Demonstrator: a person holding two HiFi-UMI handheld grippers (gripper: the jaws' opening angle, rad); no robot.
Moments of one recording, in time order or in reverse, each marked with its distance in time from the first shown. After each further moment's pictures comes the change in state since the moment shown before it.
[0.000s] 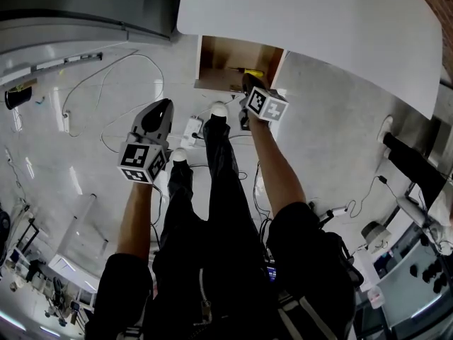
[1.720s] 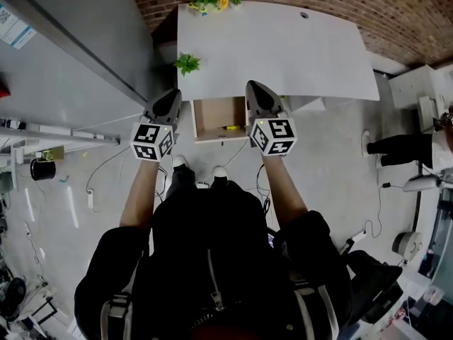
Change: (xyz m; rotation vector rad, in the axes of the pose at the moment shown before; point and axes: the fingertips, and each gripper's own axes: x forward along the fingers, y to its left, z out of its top) left arm -0.055 -0.102 0.270 0.321 -0.360 -0.214; right arm -0.350 0.209 0.237 -0.532 -0.759 0.072
